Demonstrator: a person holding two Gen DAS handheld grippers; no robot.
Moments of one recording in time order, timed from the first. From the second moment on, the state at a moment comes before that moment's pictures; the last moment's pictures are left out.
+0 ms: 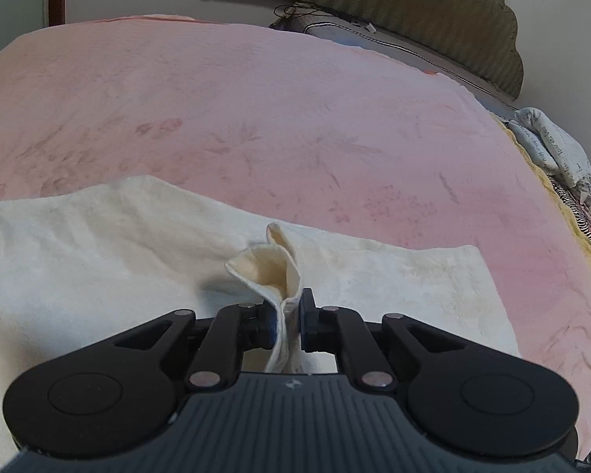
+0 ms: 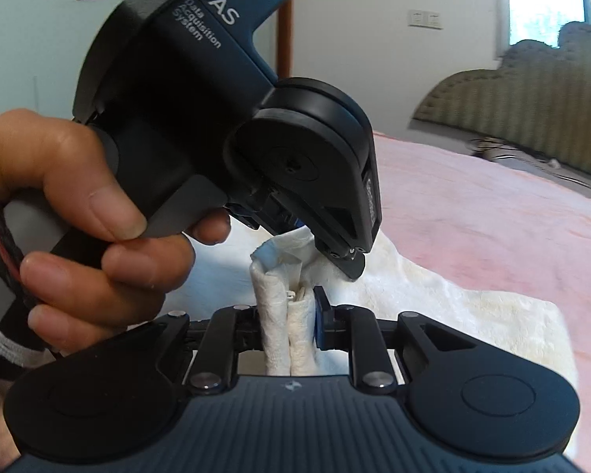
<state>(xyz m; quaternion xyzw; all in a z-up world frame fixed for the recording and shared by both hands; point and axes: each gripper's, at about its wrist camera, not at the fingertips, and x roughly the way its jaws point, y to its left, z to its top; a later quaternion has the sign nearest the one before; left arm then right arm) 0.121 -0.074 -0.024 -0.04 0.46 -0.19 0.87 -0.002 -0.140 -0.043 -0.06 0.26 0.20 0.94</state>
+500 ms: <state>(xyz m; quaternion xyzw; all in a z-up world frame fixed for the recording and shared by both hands) 0.108 -0.024 -0.007 -0.03 0.42 -0.08 0.90 -0.043 -0.193 -0.019 -0.03 0.24 0.24 0.94</state>
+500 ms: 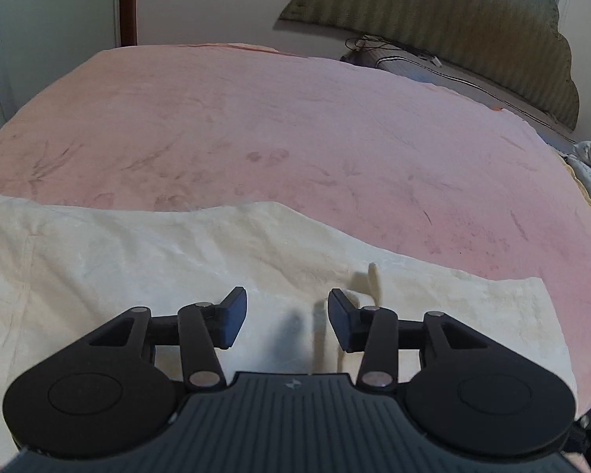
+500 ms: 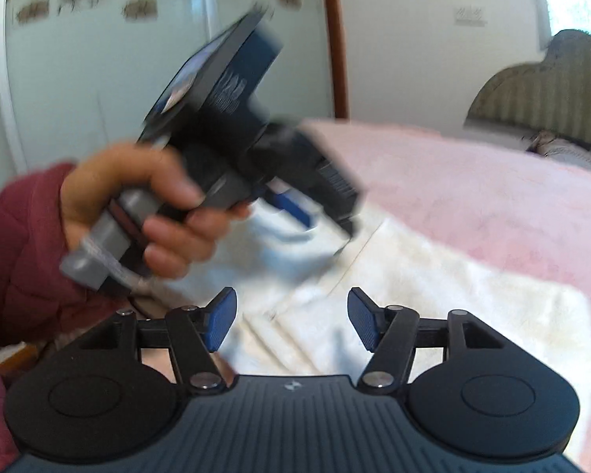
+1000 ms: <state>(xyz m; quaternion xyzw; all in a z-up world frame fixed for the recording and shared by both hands) 0.081 0.013 0.010 -0.15 0.45 -0.15 0.87 -0.047 -0.126 -0.066 -0.29 0.25 0.16 0.91</state>
